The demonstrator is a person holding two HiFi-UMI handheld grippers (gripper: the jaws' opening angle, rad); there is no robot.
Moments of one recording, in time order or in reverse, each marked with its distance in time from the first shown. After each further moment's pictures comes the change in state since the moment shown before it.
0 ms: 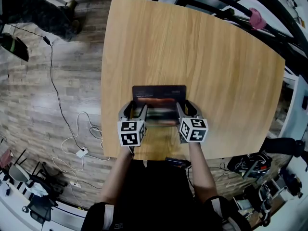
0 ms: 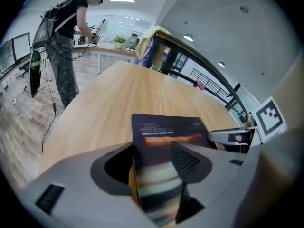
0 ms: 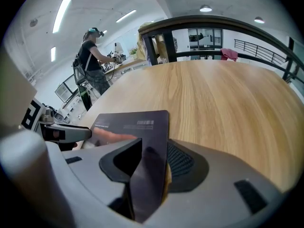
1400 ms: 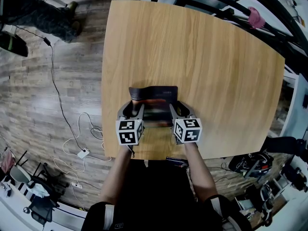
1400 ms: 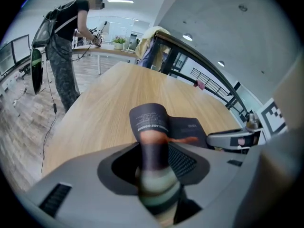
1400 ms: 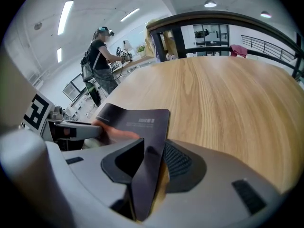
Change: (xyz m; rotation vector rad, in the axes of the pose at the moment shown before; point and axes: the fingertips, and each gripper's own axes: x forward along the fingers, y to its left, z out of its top) left arm -0.001 0.010 0.000 0.014 -0.004 0.007; right arm 0.008 0.037 -0.010 -0.022 0.030 0.085
